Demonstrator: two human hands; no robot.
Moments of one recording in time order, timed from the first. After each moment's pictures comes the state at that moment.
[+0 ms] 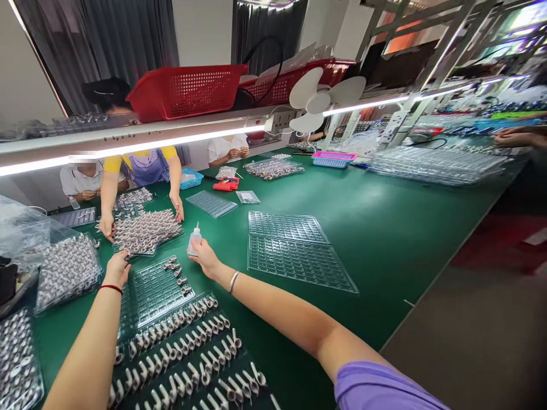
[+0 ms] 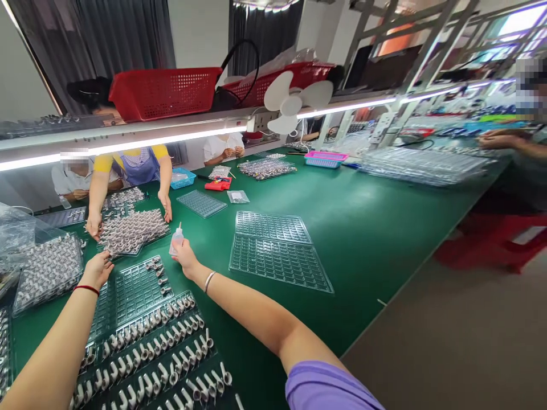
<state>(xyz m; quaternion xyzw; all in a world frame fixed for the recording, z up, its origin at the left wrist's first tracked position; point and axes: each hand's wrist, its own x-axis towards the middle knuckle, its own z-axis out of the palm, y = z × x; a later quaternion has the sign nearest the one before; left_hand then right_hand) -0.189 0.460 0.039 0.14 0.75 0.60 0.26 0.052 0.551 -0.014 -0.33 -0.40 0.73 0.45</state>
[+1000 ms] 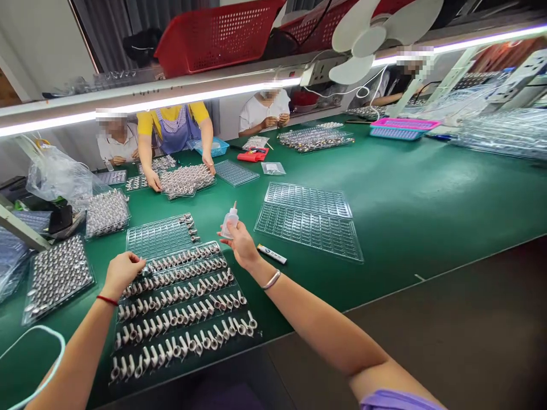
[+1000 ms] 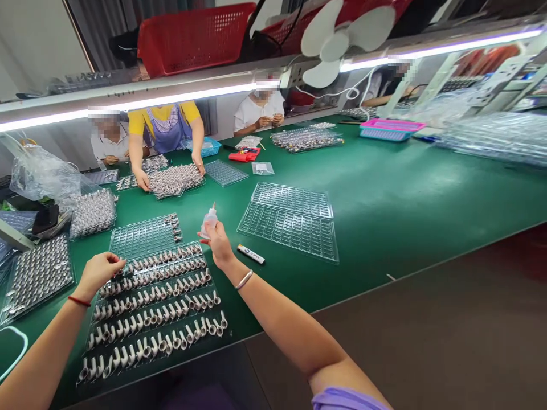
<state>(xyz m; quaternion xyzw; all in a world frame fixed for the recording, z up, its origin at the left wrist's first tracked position) -0.094 0.260 0.050 0.38 0.92 0.09 0.09 0.155 0.454 -0.021 -0.31 -0.39 0.72 0.48</state>
